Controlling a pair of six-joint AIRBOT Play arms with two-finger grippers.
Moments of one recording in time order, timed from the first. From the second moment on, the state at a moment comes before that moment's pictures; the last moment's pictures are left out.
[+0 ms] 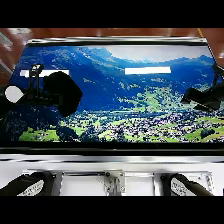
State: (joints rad) left arm -0.14 -1.12 1.07 1.35 -1.00 -1.54; right arm -0.23 -1.21 1.32 -1.42 1.44 1.66
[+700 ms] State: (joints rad) left arm 0.05 -1.72 1.55 1.26 -1.05 -1.61; right arm -0.23 -1.21 1.32 -1.42 1.30 1.64
